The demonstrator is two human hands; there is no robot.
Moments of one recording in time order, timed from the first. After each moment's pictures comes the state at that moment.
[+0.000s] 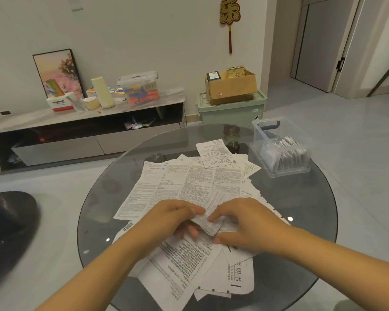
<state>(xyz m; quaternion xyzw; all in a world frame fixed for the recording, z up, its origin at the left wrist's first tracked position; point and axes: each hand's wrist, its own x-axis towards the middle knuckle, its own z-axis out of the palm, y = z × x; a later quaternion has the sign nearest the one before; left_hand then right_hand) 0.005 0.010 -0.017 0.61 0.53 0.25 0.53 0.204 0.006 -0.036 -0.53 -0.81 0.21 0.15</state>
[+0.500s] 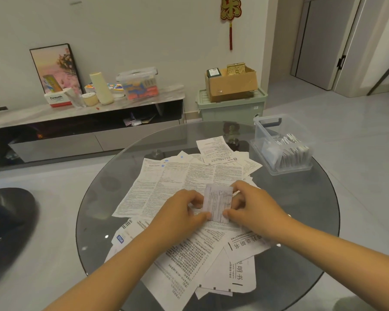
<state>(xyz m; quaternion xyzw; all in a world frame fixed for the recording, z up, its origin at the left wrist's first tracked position) 0.023 0.022 -0.032 0.75 0.57 0.20 0.26 0.210 0.018 -0.039 -0.59 -0.69 0.32 0.25</state>
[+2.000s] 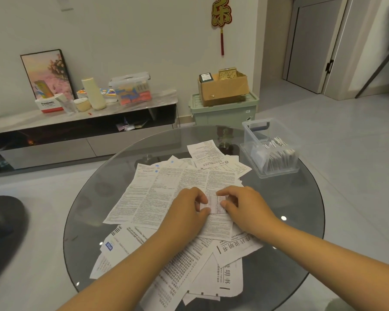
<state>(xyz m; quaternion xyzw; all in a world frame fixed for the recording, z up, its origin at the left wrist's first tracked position) 0.058 0.034 -0.045 0.74 0.59 0.24 0.24 0.220 0.032 -0.056 -0.60 -0.70 0.25 0.30</state>
